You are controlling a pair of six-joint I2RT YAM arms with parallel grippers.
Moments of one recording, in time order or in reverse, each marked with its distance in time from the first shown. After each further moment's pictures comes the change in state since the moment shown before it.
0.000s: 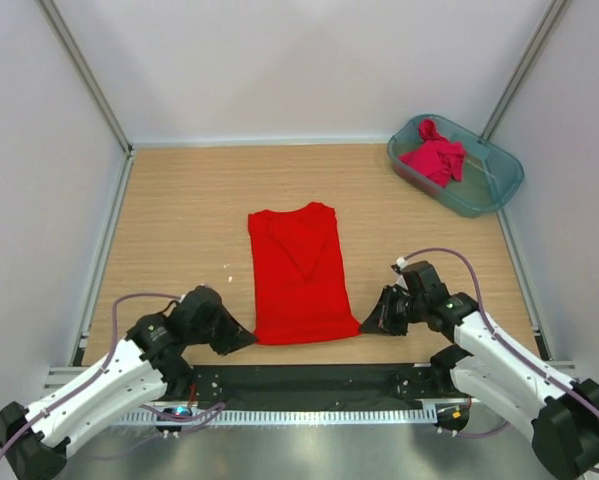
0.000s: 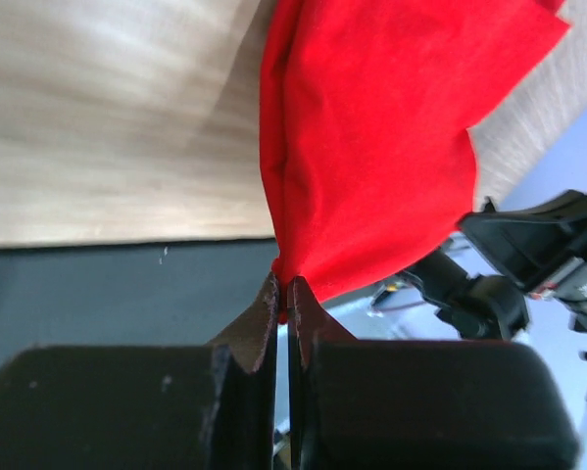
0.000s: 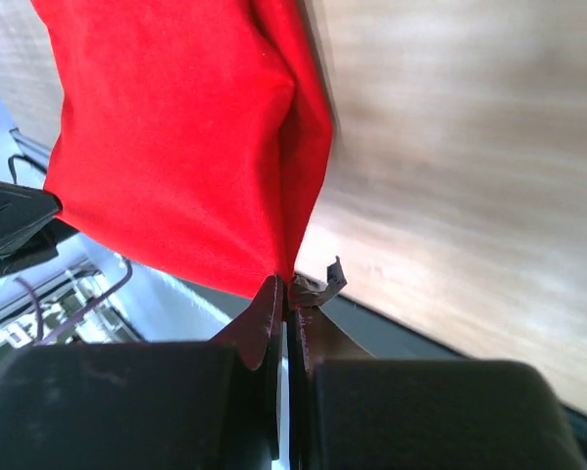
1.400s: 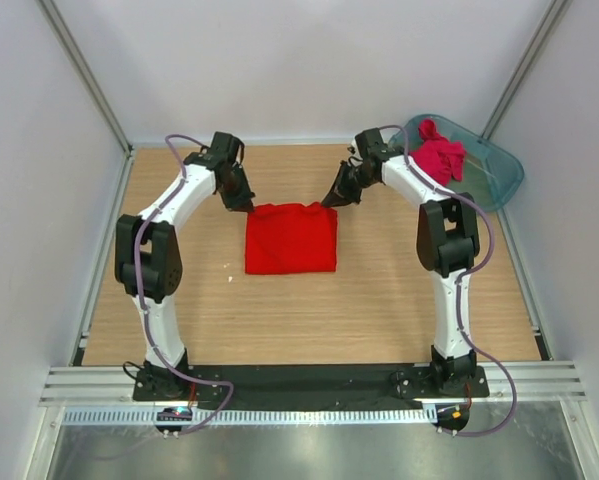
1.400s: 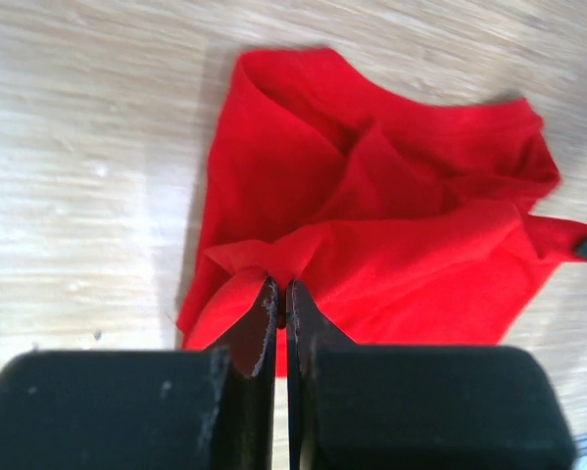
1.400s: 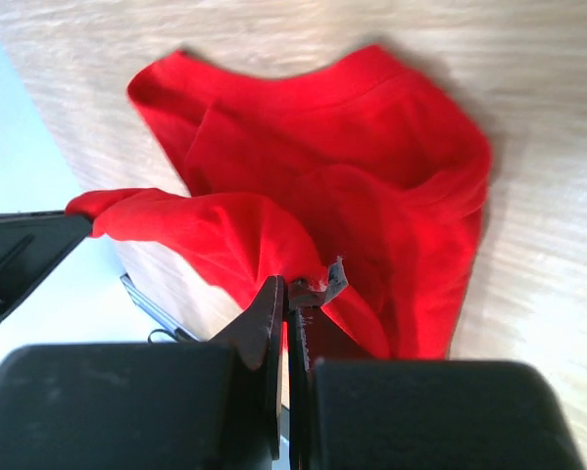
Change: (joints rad) left arm 0.477 1.334 1.272 -0.080 -0.034 0.856; right arm -0.147 1.363 1.481 -0.197 -0.082 -0.180
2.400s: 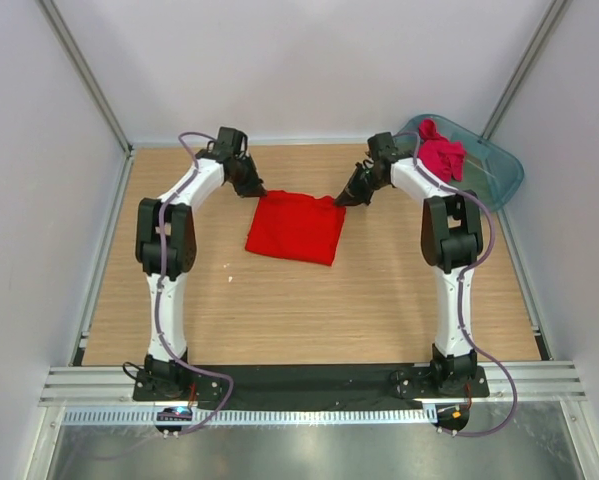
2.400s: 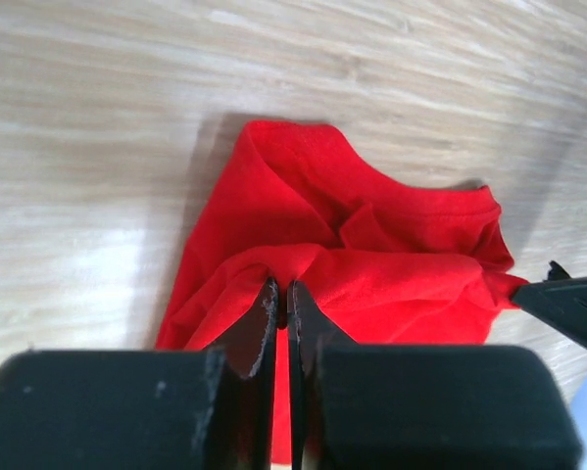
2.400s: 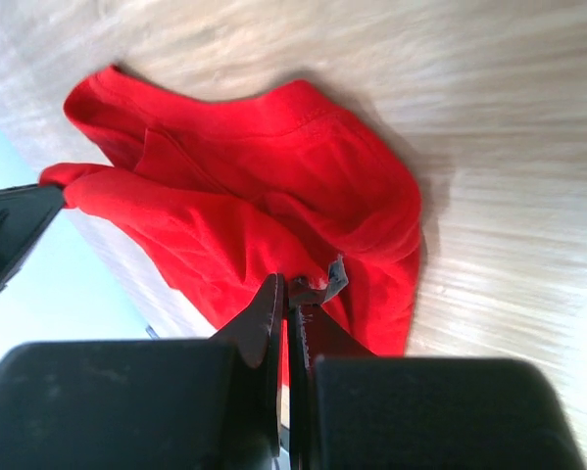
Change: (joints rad) left arm 0.046 0.275 0.205 0.171 0.146 -0.001; right arm -0.077 0.051 -0.029 0.052 0.056 0.099
